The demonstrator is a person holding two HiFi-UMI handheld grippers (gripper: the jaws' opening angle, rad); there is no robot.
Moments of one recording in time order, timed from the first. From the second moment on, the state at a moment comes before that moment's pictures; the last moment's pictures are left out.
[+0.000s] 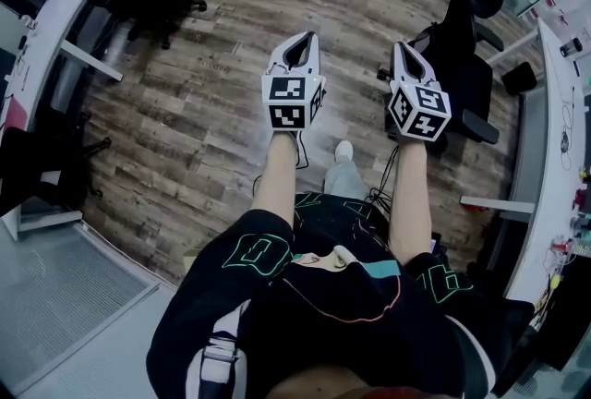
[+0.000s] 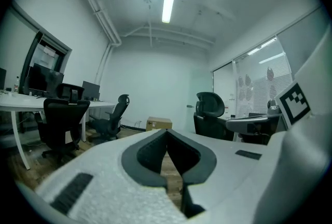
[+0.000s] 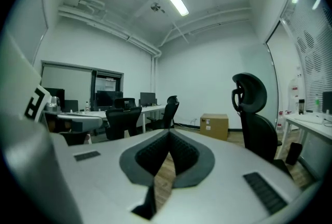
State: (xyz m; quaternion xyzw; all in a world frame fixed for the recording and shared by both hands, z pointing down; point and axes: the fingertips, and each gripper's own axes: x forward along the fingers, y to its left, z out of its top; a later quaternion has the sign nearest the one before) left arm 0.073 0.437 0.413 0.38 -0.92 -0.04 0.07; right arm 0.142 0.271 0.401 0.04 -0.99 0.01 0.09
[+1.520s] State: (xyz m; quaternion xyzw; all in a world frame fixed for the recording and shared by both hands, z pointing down) left arm -0.103 0.234 0.377 0.35 -0.94 -0.05 0.03; right arm -0.058 0.078 0.381 -0.03 -1.00 -0.02 0.05
